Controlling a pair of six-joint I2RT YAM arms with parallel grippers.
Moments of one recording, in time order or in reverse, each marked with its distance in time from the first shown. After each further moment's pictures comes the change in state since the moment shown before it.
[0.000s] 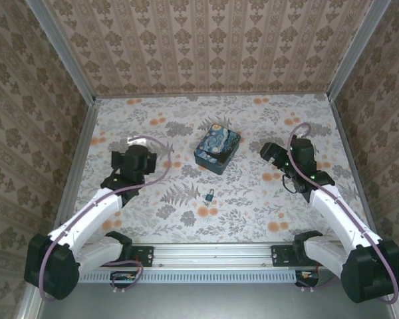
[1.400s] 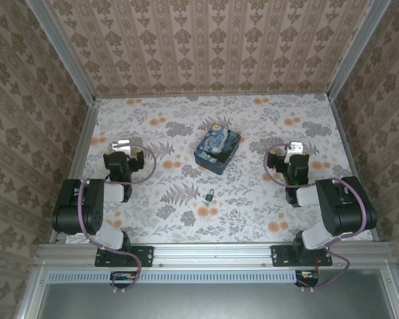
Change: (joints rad) left arm 0.377 0.529 -0.246 0.988 0.394 0.115; right arm -0.120 0.513 -0.345 1.133 0.082 -0.599
